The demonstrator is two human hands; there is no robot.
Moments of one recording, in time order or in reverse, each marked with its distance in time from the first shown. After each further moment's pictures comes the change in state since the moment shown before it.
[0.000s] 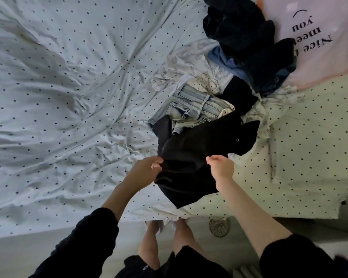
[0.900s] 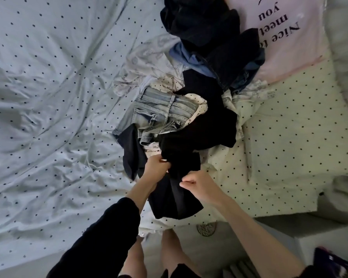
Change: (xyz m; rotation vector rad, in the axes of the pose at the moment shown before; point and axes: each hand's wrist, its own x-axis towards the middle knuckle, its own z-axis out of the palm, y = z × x) left_hand 0.102 0.099 0.095 -0.542 -0.004 -0.254; right_hand 0.046 0.018 -0.064 -0.444 -0.494 -0.533
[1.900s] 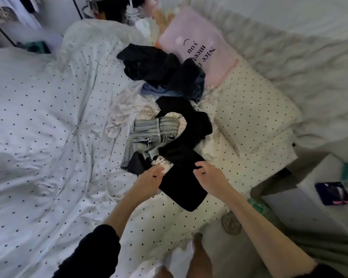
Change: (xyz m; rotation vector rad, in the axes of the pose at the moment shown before) left_hand -0.089 0.000 -0.132 0.684 -0.368 0.540; right_hand -0.108 -0.106 0.062 0.227 0.519 0.315
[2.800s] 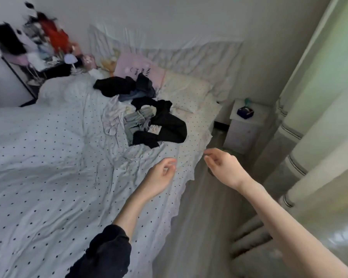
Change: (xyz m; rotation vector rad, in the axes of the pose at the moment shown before) left_hand -0.446 -0.159 -0.070 0.068 -0.294 0.572; right_hand -0.502 -0.118 0.289 0.134 0.649 0.111
